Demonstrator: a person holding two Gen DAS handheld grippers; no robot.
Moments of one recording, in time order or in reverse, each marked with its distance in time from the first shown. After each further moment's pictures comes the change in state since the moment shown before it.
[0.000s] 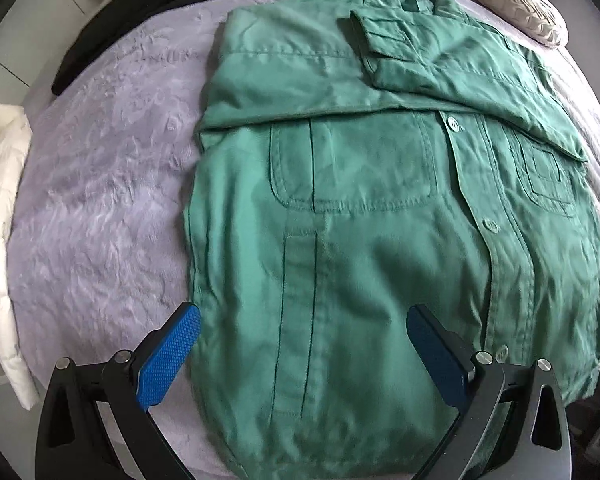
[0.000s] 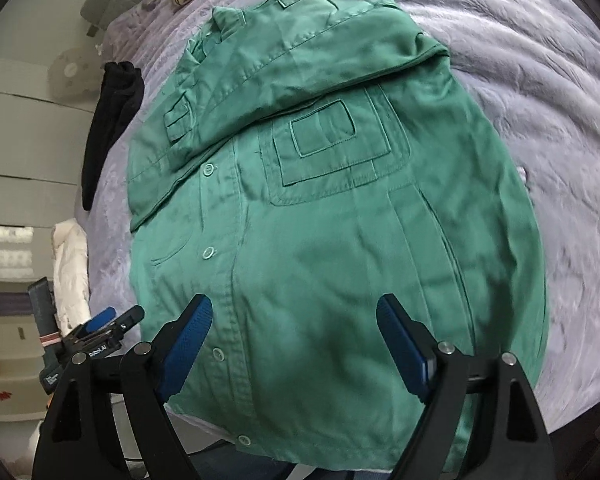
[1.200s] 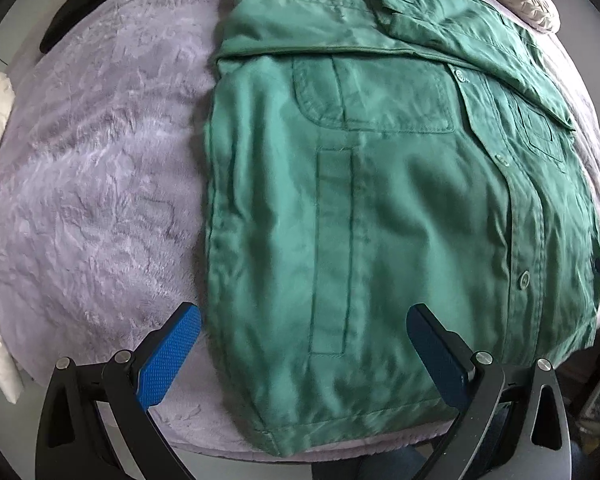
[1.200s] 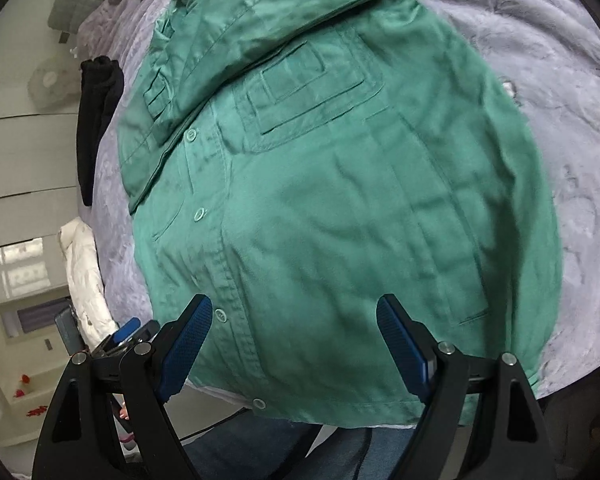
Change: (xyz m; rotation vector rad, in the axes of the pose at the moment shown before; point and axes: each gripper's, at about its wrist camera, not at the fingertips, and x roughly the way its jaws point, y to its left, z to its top) left arm 0.022 0.047 -0.042 0.014 0.094 -0.102; right arm 0.006 -0.021 -0.014 0.124 0.145 0.035
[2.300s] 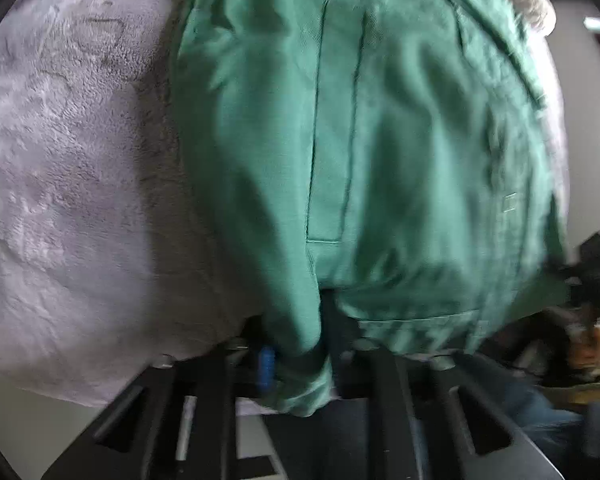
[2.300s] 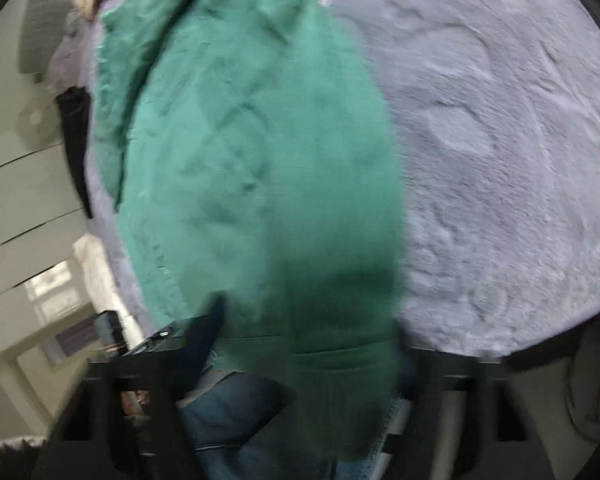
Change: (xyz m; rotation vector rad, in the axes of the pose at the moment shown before) left arm 0.052 0.051 -0.032 -0.100 0.236 -0.373; right arm -0.002 -0.107 -0.039 0.189 0.117 0.079
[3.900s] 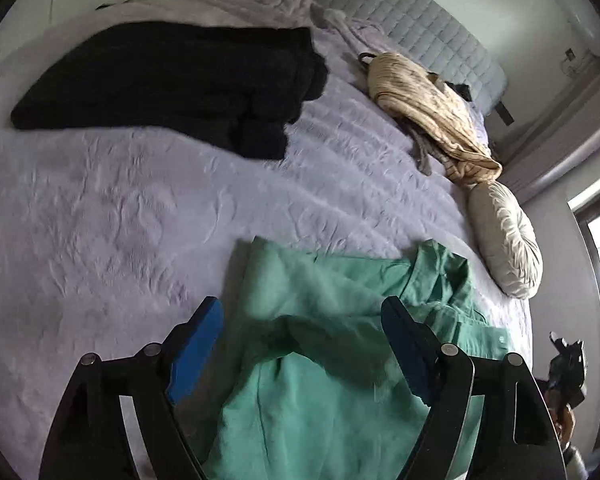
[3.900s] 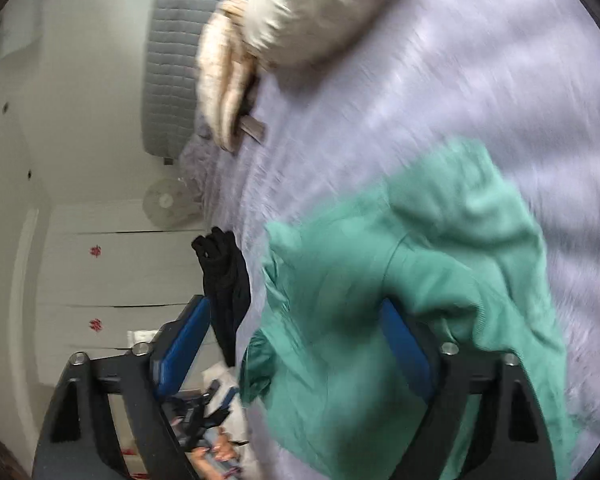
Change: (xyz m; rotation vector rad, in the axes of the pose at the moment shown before) left arm -0.171 -0.023 0.265 -0.110 -0.789 -0.015; right arm -0.040 0.194 0.314 -0.142 -0.396 0.510
